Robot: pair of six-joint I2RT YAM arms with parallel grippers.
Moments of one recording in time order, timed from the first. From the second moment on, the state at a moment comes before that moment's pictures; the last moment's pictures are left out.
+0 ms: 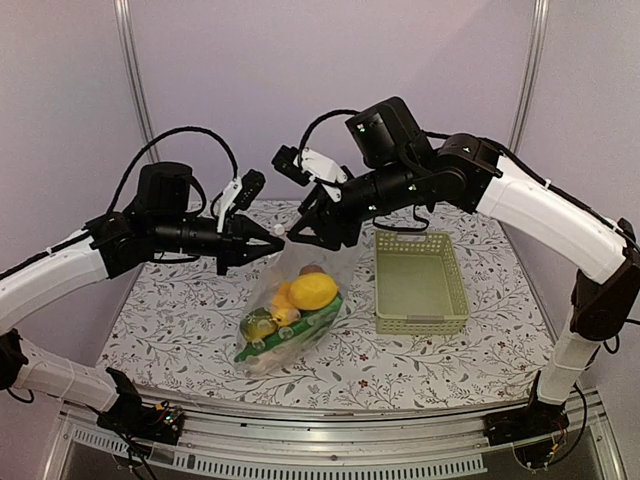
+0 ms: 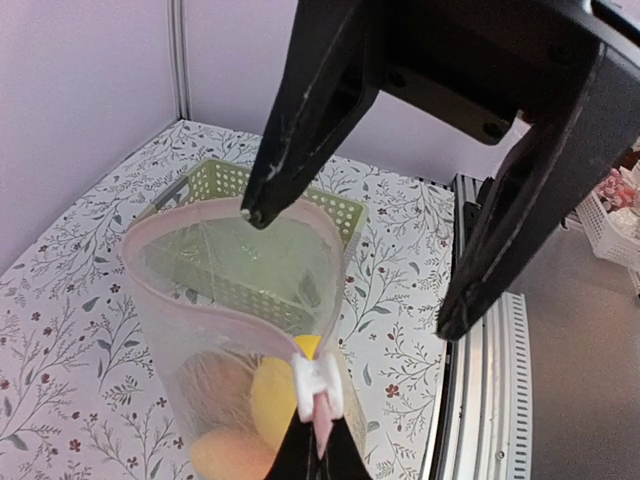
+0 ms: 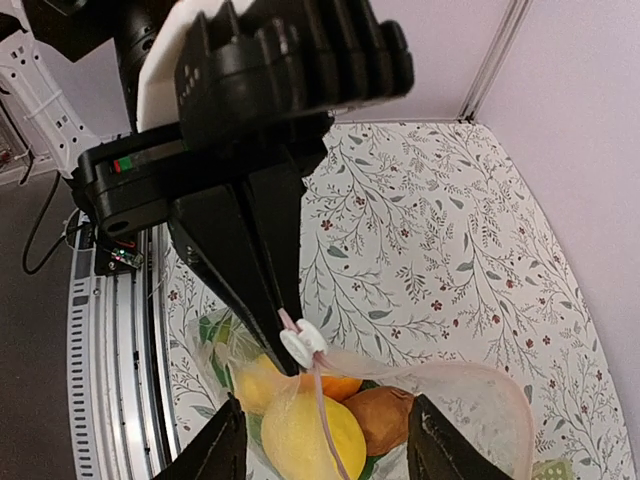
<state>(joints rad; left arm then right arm) -0.71 1.19 1.06 -0.27 0.56 0.09 1.06 1.77 1.98 -0.80 -0.16 -0.25</state>
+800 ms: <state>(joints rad) -0.71 1.08 1.00 -0.36 0.54 0.18 1.06 1.92 2.03 -0.69 -0.44 -0.27</state>
